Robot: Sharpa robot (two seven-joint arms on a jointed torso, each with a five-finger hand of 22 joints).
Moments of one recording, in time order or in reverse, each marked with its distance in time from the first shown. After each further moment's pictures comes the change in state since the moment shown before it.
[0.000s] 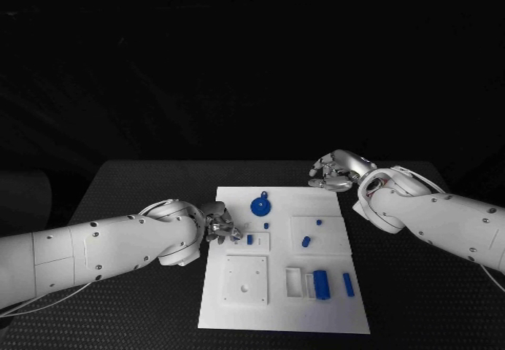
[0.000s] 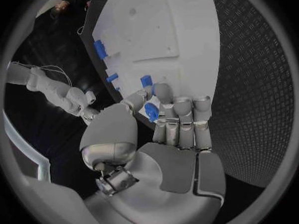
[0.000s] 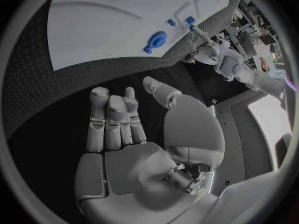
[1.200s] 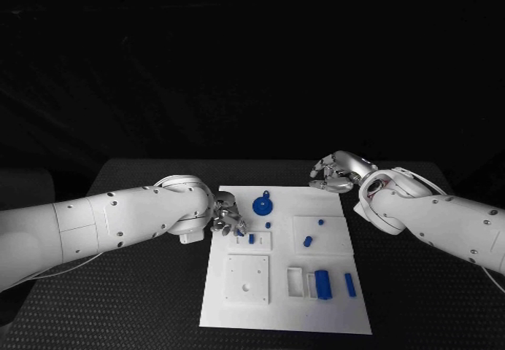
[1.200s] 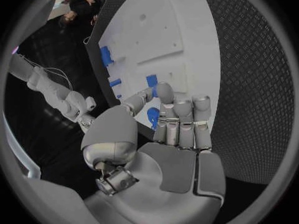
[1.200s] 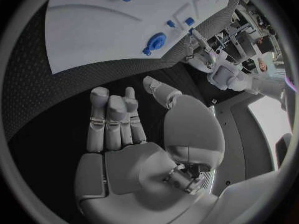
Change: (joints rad) left arm 0.085 0.091 0.007 -0.121 0.054 0.309 -0.037; left_hand -0.041 0.052 -0.027 -0.028 0.151 -0.026 -0.005 0.032 0.201 -0.042 0.003 0.023 0.000 -0.002 -0.002 0.021 0.007 -0.001 -0.023 0.005 -0.013 0.023; right arm -0.005 0.010 0.000 -0.006 0.000 0.006 0.001; right_hand 0.000 0.000 -0.003 -0.003 0.000 0.001 -0.001 0.000 0.000 0.000 0.000 0.000 -0.001 0.000 0.000 0.000 0.000 0.000 0.000 0.000 0.000 0.000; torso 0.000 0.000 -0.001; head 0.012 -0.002
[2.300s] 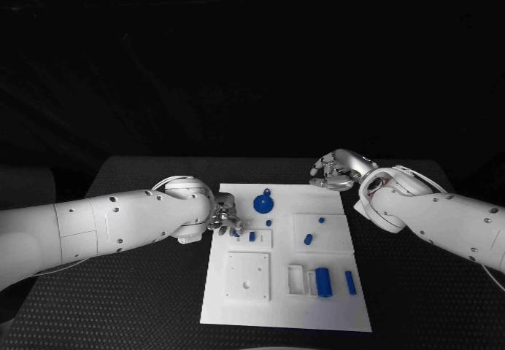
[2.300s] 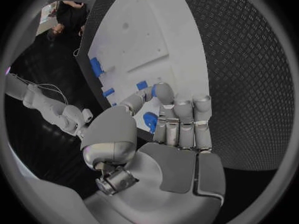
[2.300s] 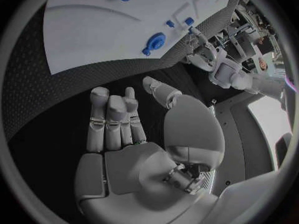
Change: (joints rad) left arm -0.002 -0.007 -0.023 0.032 -0.128 -0.021 -0.024; left_hand 0.009 -0.009 -0.001 -0.001 0.080 0.080 0.006 -0.009 0.015 0.036 -0.003 0.000 -0.018 0.001 0.001 0.008 0.000 -0.010 0.040 -0.011 0.000 0.003; right arm -0.001 0.001 0.000 -0.001 0.001 0.000 0.002; right_hand 0.000 0.000 0.000 0.000 0.027 -0.002 0.002 -0.004 0.000 0.001 0.001 0.000 -0.001 0.000 0.000 0.000 0.000 0.000 0.000 0.000 -0.004 0.000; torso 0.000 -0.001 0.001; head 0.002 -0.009
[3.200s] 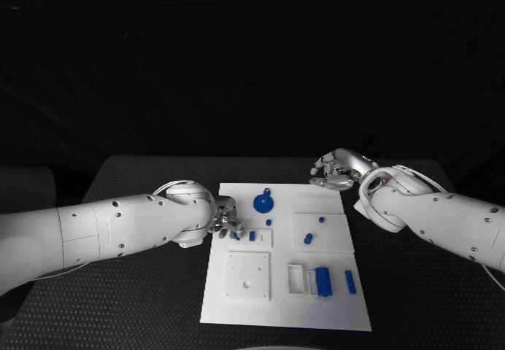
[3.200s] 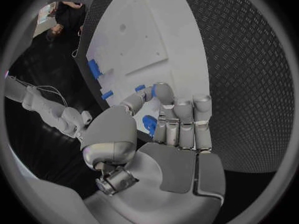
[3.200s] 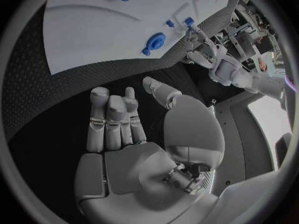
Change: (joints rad) left arm -0.018 0.003 -0.006 0.003 -0.011 -0.027 0.000; left_hand 0.000 0.000 -0.001 -0.001 0.013 0.007 0.000 -0.013 0.028 0.009 -0.002 0.000 0.000 0.009 0.009 0.000 0.000 -0.009 0.004 -0.004 0.000 0.000; right arm 0.000 0.000 0.000 0.000 0.000 0.000 0.001; right_hand -0.004 0.004 -0.003 -0.003 0.004 0.002 -0.002 0.000 0.000 0.000 0.000 0.000 0.000 0.000 0.000 0.000 0.000 0.000 0.000 0.000 0.000 0.000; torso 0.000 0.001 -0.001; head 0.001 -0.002
